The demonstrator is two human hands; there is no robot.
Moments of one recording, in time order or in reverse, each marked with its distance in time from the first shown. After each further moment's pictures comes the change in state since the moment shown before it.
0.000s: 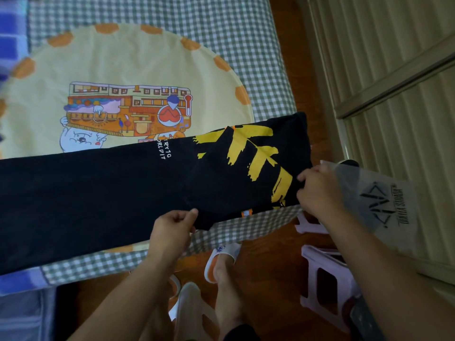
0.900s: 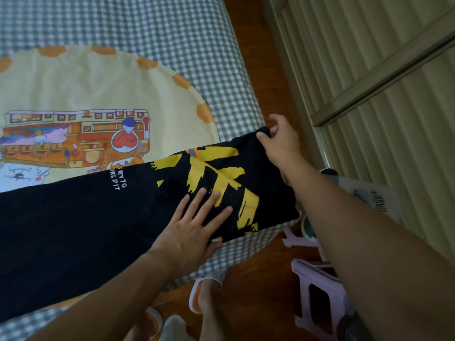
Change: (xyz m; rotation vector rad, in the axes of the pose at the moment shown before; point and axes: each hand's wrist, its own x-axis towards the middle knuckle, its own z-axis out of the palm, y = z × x) left_hand 0.068 0.017 0.079 1.472 -0.172 1.204; right_hand 0.129 -0.036 -0.042 0.603 0.262 -0.057
